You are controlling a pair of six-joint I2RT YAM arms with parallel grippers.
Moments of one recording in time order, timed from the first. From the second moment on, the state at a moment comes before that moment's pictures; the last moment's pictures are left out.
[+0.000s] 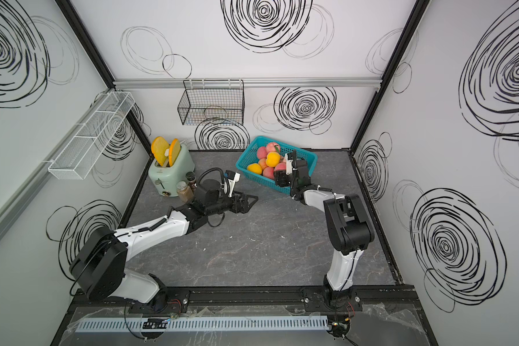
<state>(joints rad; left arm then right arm) -0.61 1.48 0.86 0.21 0.33 -0.48 0.29 1.83 1.07 0.27 -0.13 0.19</state>
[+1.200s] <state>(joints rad) -0.60 1.48 0.86 0.21 0.33 -0.48 0.29 1.83 1.07 0.26 -0.15 0.18</state>
